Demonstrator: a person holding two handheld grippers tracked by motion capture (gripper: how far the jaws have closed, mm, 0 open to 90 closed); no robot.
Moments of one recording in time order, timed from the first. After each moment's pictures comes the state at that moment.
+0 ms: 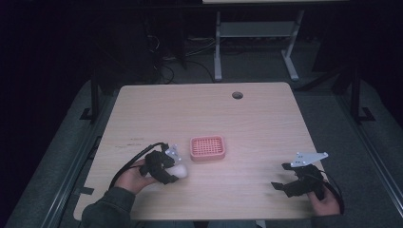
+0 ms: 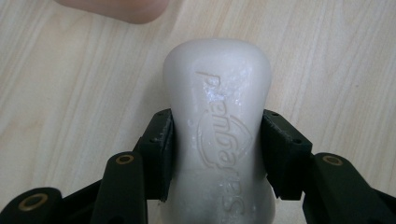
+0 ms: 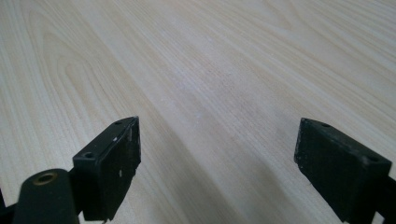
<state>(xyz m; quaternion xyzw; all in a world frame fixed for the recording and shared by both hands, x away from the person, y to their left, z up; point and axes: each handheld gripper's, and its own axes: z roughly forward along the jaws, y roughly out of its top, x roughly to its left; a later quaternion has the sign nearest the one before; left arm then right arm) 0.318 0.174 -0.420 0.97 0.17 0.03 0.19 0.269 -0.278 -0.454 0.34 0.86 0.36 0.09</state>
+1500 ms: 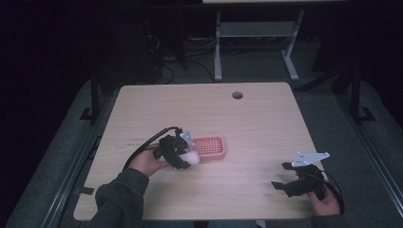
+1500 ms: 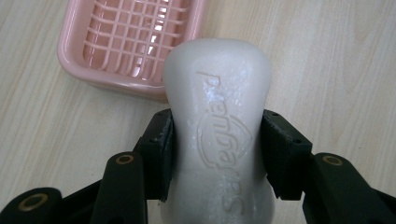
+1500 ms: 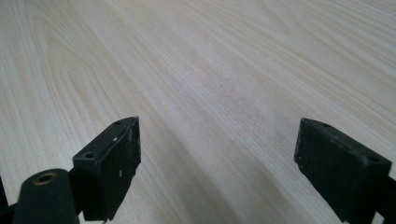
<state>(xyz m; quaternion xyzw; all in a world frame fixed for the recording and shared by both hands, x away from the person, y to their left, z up) 0.357 0.135 -0.398 0.97 0.14 0.01 0.19 0.268 -0.279 -0.453 0.34 0.86 0.37 0.09</state>
